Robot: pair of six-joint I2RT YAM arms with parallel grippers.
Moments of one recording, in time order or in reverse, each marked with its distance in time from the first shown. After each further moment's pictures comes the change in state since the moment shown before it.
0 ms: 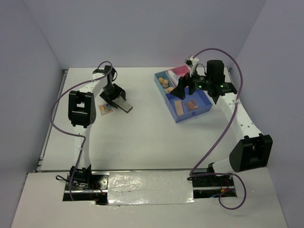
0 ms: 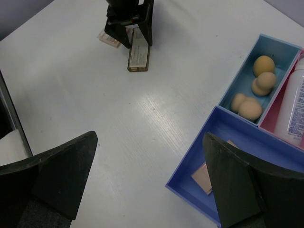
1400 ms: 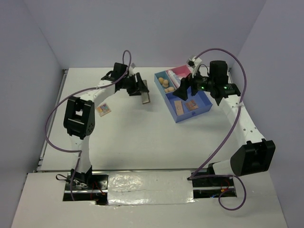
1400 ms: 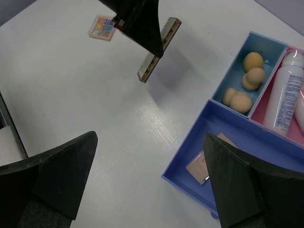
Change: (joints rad) left arm -0.142 -0.260 -0.325 0.571 0.358 0.352; right arm -0.006 -0.045 0.001 -0.050 0.031 -0.042
